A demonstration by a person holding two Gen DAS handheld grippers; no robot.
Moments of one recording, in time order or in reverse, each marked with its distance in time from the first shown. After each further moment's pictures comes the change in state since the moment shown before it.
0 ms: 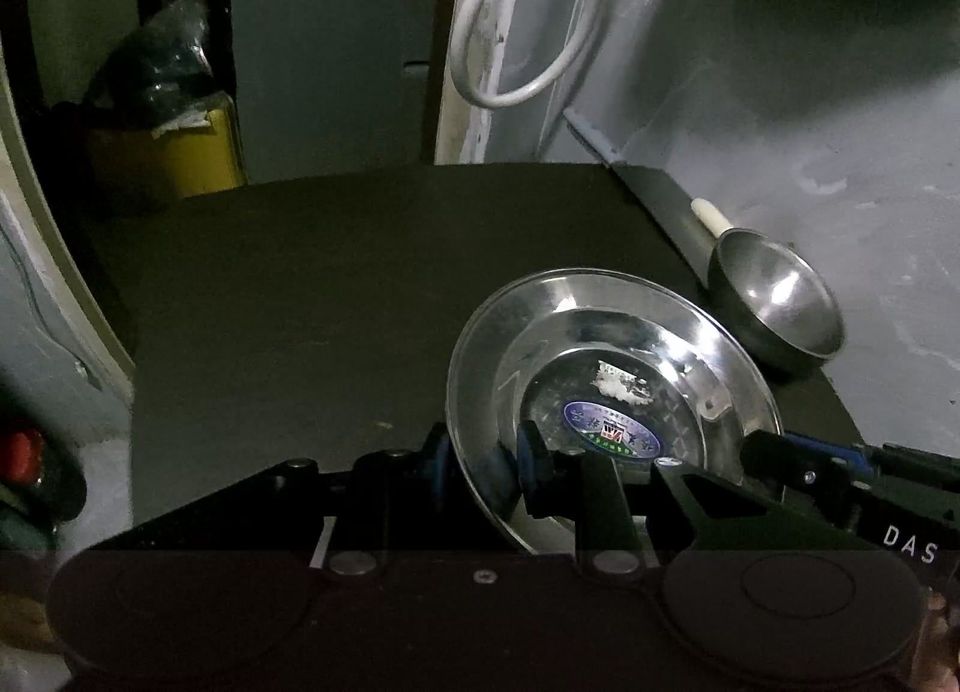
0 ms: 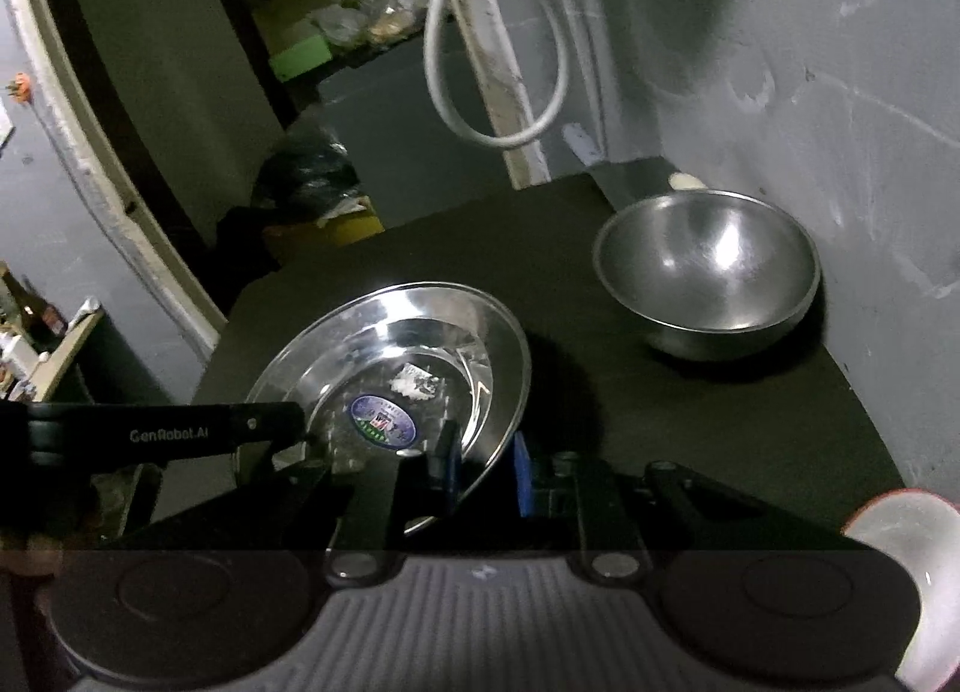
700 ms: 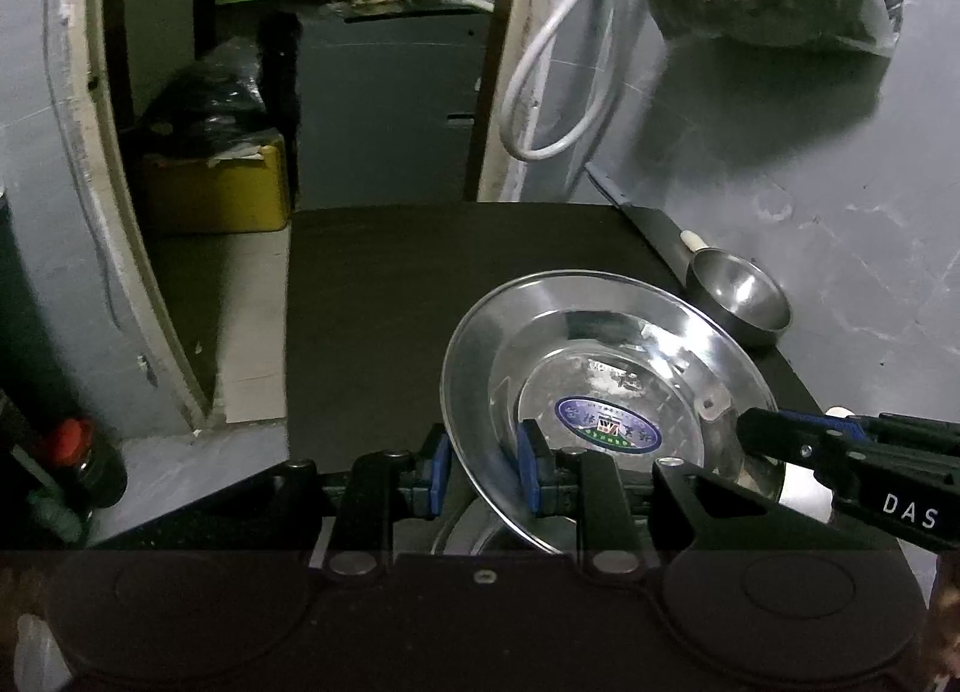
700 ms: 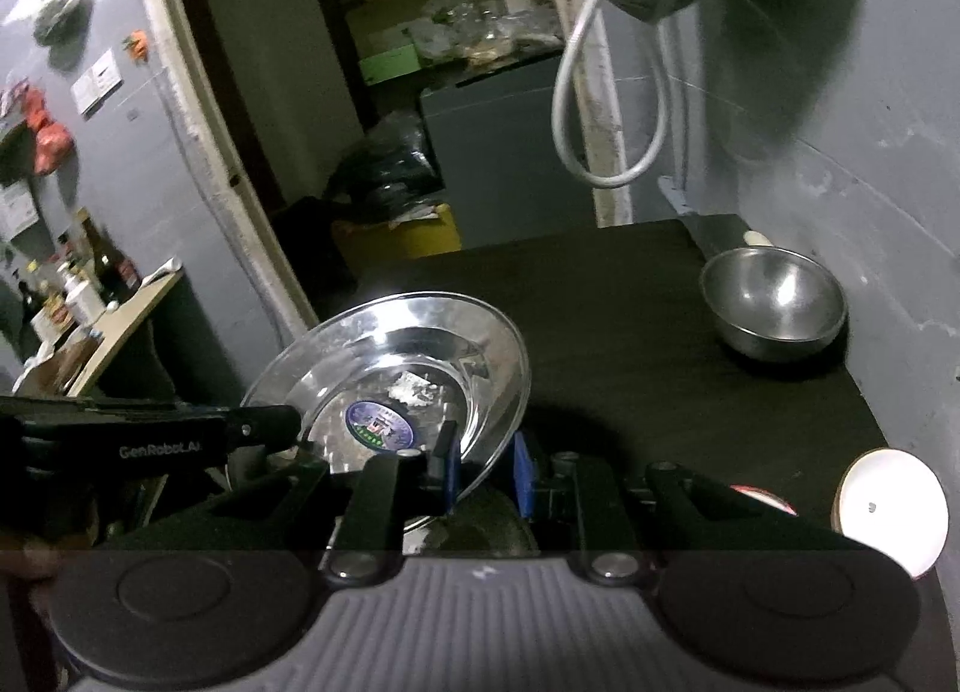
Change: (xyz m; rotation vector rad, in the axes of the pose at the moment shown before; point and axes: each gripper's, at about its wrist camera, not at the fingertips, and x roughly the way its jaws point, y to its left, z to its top) left arm -0.127 0.027 -0.066 -0.036 -0.104 0.041; right arm -0.093 0.085 -0.033 -0.144 -0.040 0.060
